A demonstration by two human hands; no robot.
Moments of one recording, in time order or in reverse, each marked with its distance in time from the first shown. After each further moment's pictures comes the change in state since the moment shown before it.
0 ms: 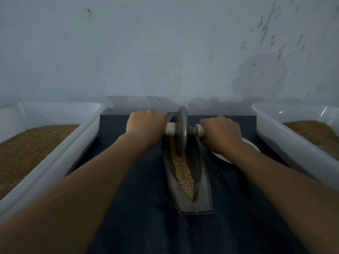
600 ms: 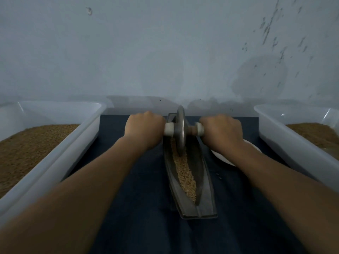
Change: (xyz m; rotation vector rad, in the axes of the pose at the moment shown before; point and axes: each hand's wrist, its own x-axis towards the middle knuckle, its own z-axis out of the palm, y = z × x) left_hand -0.003 -0.003 0.009 -0.064 -0.002 -0.025; right_hand 0.003 -0.002 0.000 -0.041 0.060 -0.024
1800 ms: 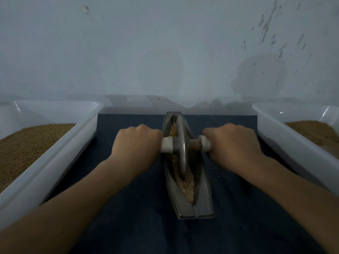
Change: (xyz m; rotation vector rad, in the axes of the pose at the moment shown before) left_hand -0.054 0.004 0.001 0.028 0.128 0.042; right_hand -0.050 0.007 -0.021 -0.056 0.107 -0.153
